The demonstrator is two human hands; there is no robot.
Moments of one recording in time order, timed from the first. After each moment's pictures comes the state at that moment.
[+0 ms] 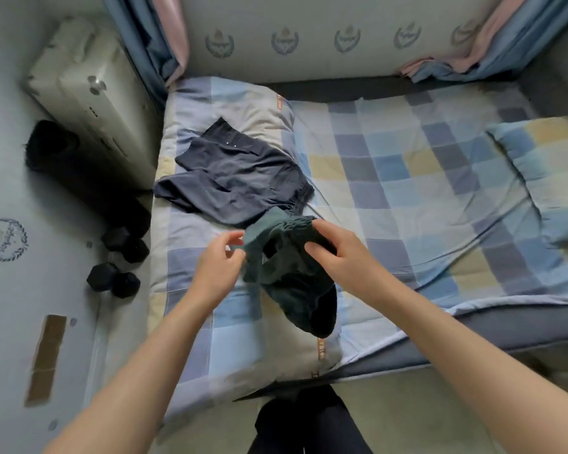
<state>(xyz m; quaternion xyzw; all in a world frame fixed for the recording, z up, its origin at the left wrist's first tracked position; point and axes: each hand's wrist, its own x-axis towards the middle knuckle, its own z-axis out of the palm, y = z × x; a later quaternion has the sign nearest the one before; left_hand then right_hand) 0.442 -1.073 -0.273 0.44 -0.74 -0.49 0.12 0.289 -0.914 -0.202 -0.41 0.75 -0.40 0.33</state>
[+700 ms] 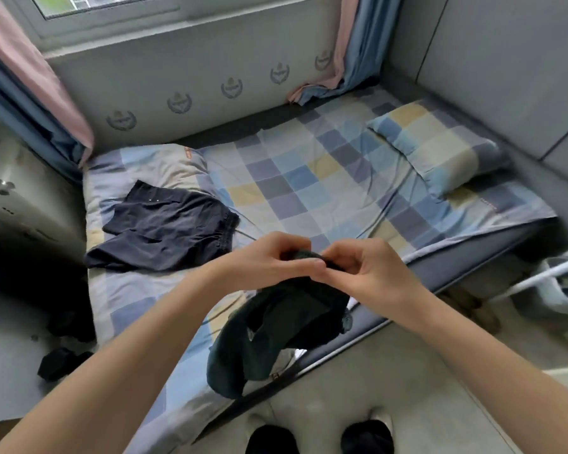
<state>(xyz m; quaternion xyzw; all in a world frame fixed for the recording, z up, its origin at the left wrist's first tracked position) 0.321 -0.851 -0.086 -0.03 -0.86 -0.48 -0.15 0.268 -0.659 -0.092 -0.36 0.76 -0.51 0.19</state>
